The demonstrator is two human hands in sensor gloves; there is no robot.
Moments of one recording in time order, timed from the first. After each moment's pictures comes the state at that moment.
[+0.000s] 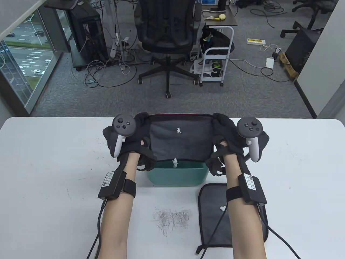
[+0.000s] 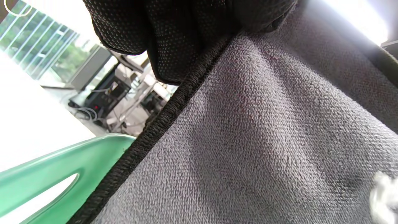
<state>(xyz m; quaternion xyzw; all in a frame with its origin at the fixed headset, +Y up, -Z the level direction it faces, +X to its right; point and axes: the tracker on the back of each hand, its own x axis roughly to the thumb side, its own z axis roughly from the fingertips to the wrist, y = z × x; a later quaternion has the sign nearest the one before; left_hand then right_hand) -0.172 -0.603 -0.468 0.08 0.05 0.36 0.93 0.180 -0.596 -0.451 -0.08 -0.03 0.87 0.48</state>
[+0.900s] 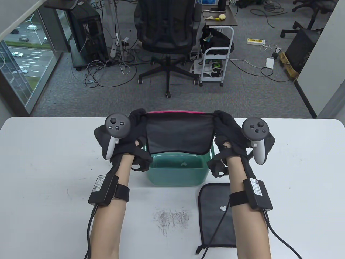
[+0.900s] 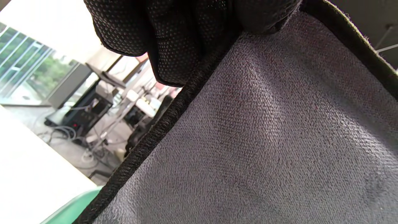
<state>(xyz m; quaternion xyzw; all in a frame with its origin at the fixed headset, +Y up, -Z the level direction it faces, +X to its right) -0.186 -0.558 -0.436 0.14 0.01 0.35 0.93 0.179 -0.568 -0.428 -0.02 -0.06 0.85 0.52</state>
